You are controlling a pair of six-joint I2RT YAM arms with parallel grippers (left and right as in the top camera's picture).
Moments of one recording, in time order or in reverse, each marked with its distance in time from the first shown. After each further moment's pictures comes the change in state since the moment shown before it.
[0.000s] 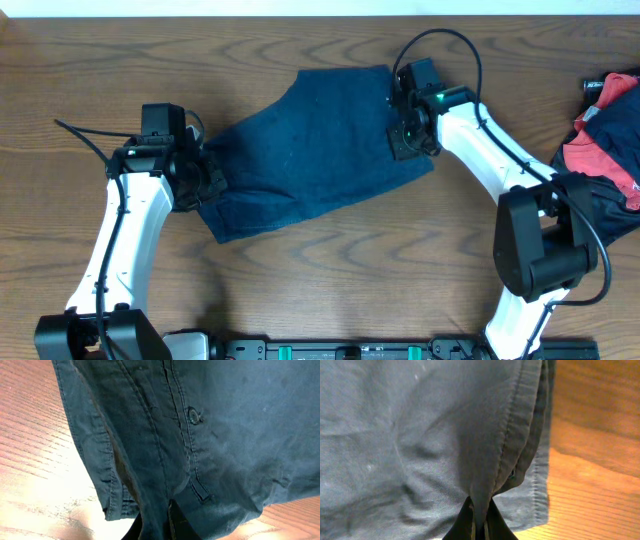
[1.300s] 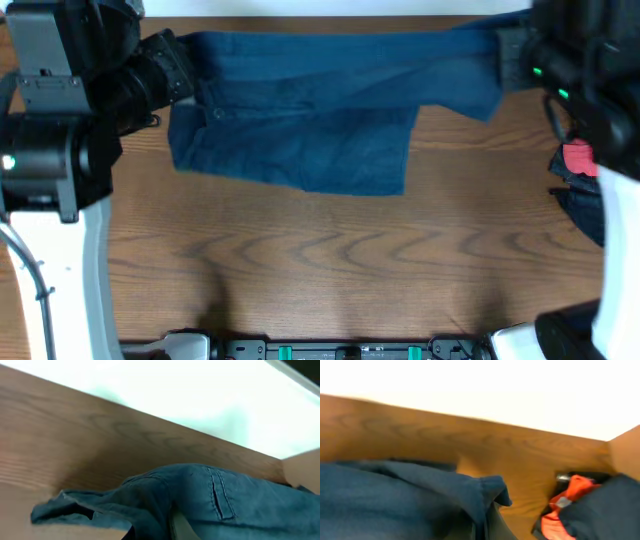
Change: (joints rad) left arm -0.104 -0.017 0.991 -0.294 0.027 -0.049; right arm -0.068 -0.348 0.934 -0.597 0.241 -0.063
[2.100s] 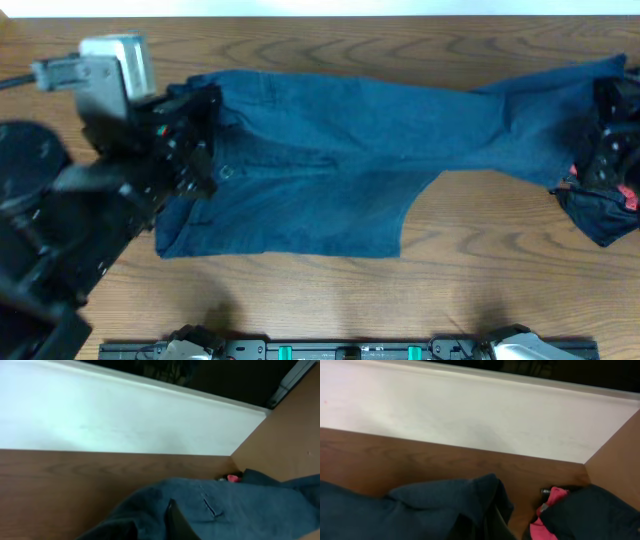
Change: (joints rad) left arm -0.332 -0.273 0.010 0.051 -0.161 0.045; right arm 0.071 -0.286 0.032 -0.085 0.035 0.008
